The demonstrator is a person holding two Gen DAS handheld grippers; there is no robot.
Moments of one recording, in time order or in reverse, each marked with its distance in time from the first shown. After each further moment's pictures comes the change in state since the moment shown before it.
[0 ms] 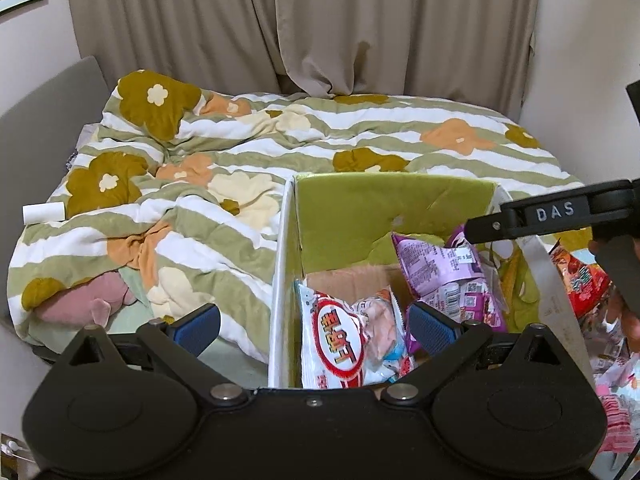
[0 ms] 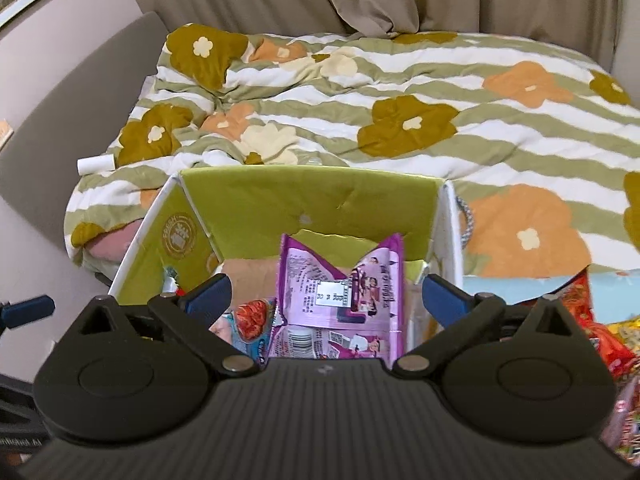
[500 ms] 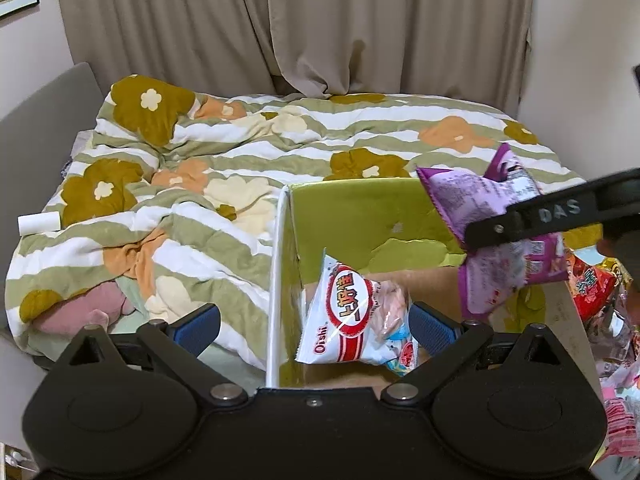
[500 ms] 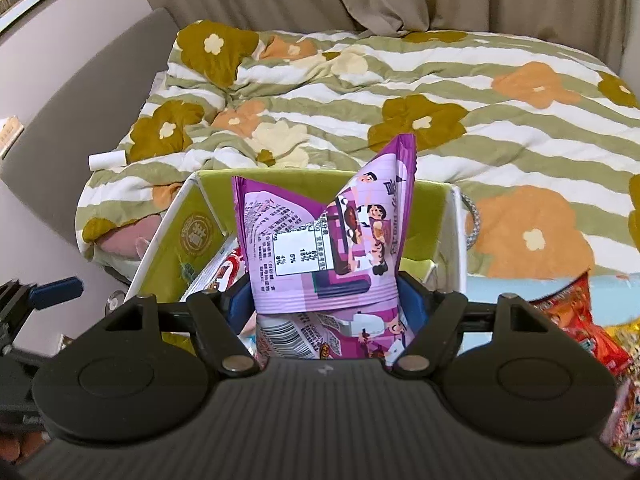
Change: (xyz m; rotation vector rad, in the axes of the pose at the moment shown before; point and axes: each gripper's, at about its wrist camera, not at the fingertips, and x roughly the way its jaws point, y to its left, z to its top) left arm 0.014 -0.001 0.009 0.028 0.005 0.000; right arm 0.005 0.001 0.011 0.006 0.036 0.052
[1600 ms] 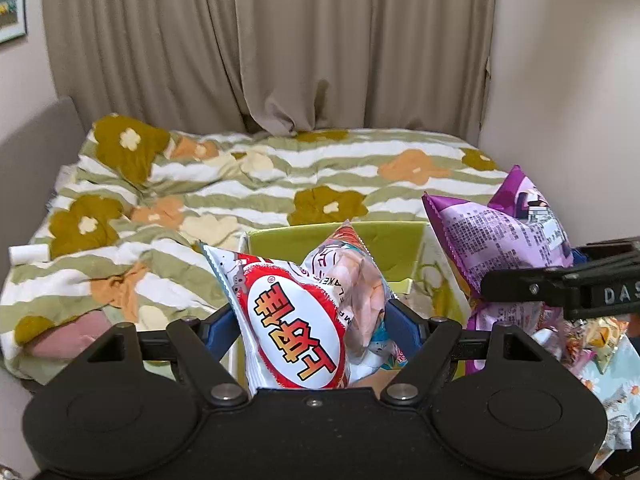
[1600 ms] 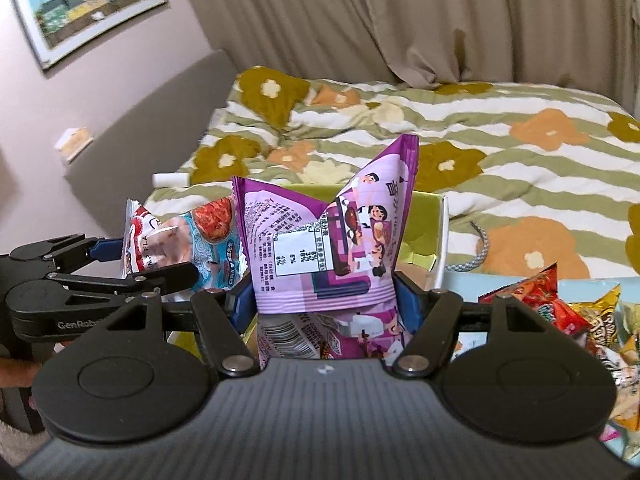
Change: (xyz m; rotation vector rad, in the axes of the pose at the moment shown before) left arm -0.059 -0.029 0.009 0.029 -0.089 -0.096; right arm -0.123 0.006 -0.047 -0.042 -0.148 0.091
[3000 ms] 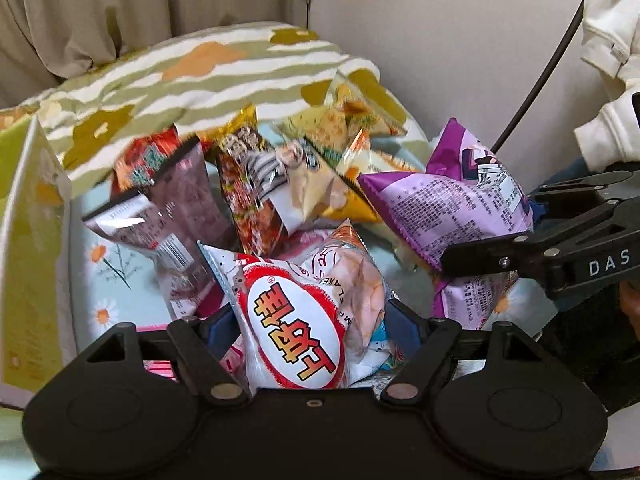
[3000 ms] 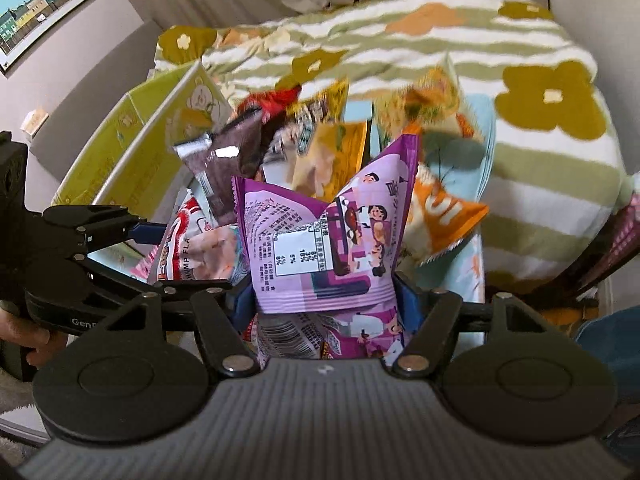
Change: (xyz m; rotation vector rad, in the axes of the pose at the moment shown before) left arm 0.062 -0.352 -0.105 0.237 0.252 -0.280; right arm -0.148 -0.319 -0.181 0.103 0.128 -0.019
